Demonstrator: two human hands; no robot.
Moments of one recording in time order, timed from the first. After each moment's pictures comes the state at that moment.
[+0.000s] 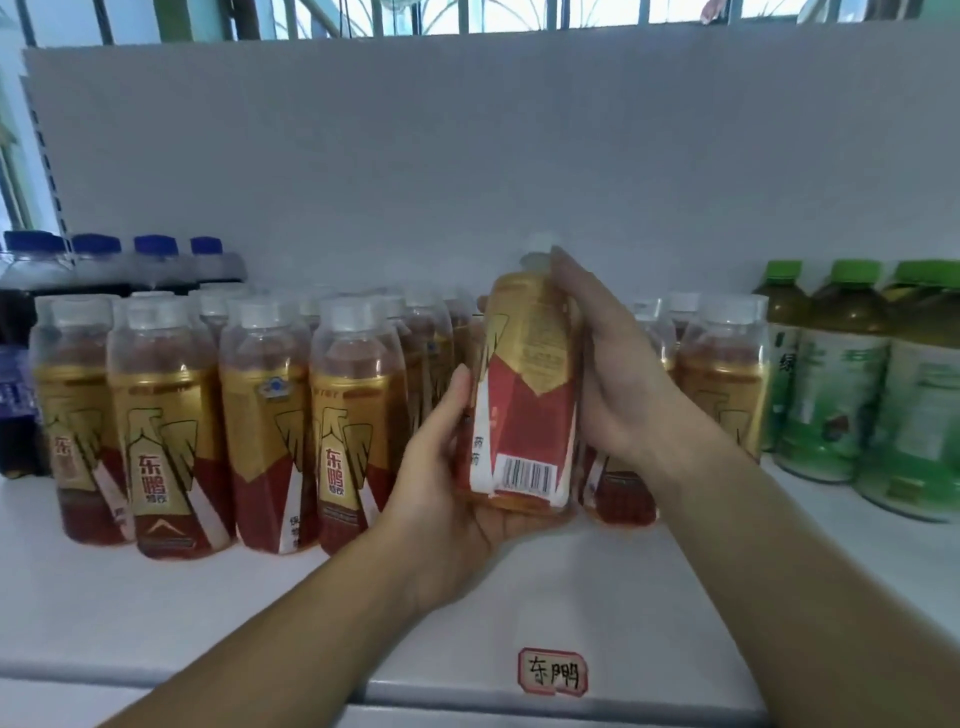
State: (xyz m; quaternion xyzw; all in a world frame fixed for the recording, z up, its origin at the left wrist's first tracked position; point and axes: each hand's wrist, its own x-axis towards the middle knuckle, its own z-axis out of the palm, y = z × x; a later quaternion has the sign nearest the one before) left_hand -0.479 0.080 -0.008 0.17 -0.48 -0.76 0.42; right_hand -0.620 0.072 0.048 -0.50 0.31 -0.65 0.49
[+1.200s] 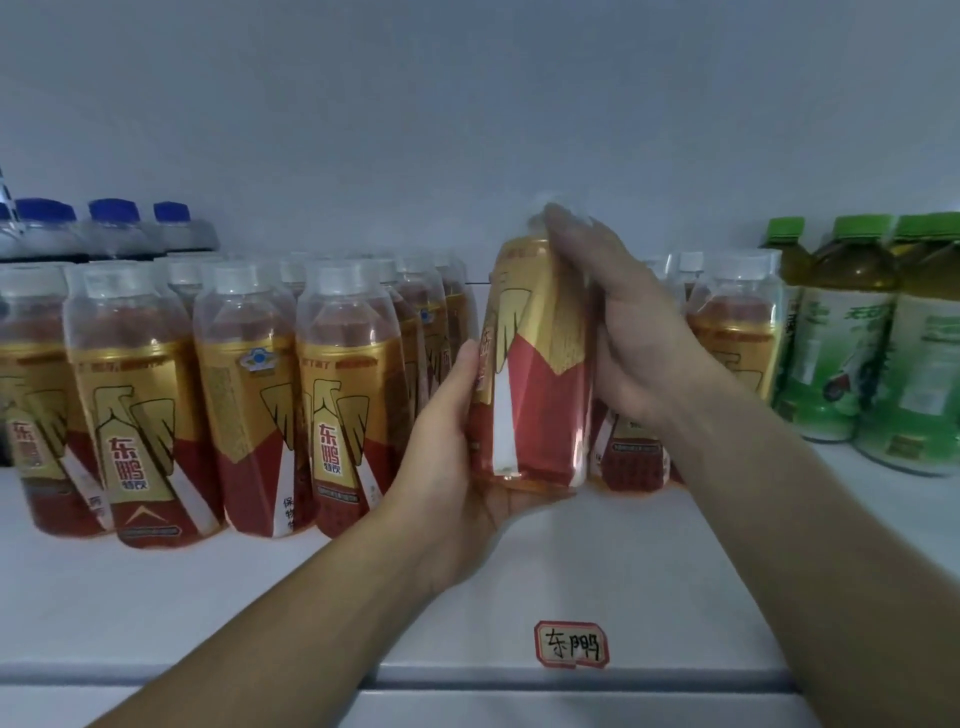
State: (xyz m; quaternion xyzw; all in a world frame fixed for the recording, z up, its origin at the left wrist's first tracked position) left_hand -0.480 0.077 -0.009 0.20 -0.47 -0.76 0.40; right_hand -0.616 0.074 0.049 -0.51 0.34 -0.70 0.38
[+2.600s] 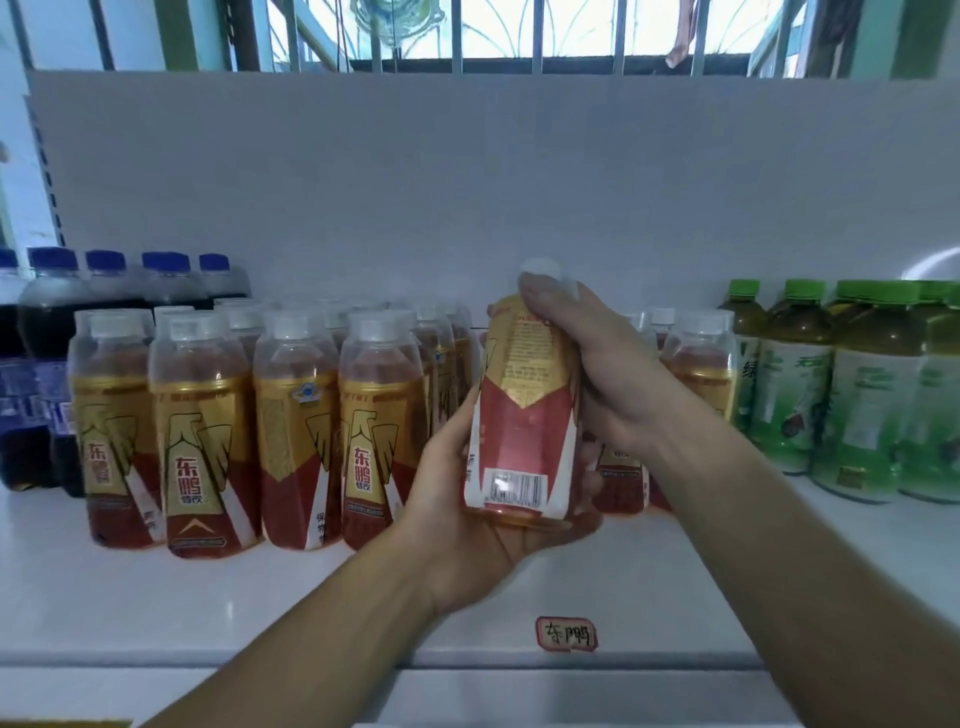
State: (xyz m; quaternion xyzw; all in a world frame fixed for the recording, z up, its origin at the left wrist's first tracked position) left_hand -0.461 0.097 0.000 0.16 -0.47 -0.80 0.34; right_hand -0.594 0.106 0.066 -0.53 0.34 -0.66 0.40
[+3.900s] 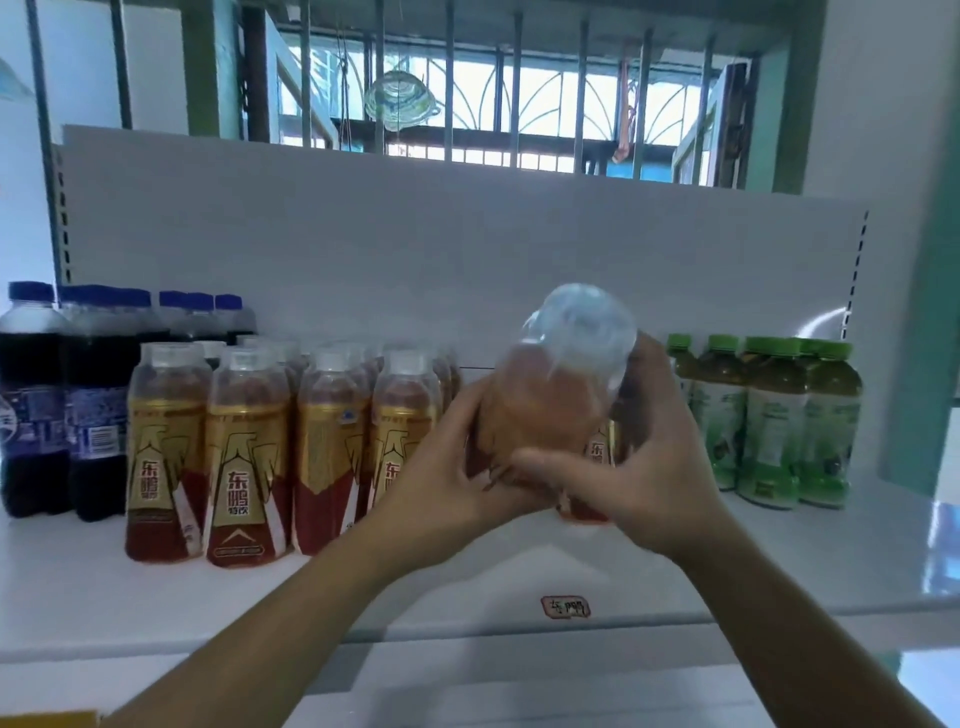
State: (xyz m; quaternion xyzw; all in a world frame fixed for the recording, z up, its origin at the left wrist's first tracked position) left_hand -0.402 0.101 0.014 0.04 -0.81 -0.38 0.44; right_hand -0.551 0.202 0.036 -0.70 0.35 -0.62 -0.08
